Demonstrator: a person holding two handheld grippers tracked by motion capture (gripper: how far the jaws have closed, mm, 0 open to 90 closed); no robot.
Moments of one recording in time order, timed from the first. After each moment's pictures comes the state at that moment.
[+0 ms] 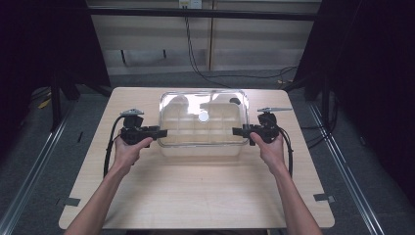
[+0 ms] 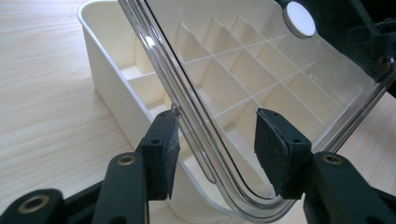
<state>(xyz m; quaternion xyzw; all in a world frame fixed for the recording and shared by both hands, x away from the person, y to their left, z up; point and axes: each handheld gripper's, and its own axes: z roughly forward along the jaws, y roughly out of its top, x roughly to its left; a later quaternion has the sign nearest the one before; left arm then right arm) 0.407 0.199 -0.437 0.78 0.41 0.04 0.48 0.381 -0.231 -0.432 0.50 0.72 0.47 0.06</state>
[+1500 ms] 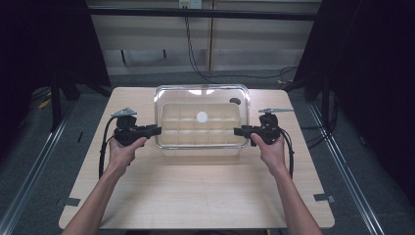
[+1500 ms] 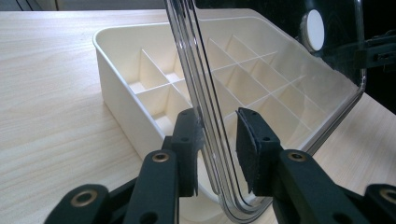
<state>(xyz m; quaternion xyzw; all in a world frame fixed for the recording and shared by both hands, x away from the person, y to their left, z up) 0.397 0.212 -0.426 0.76 0.41 0.06 0.50 0.373 -0.230 -0.427 0.50 0.72 0.47 0.06</state>
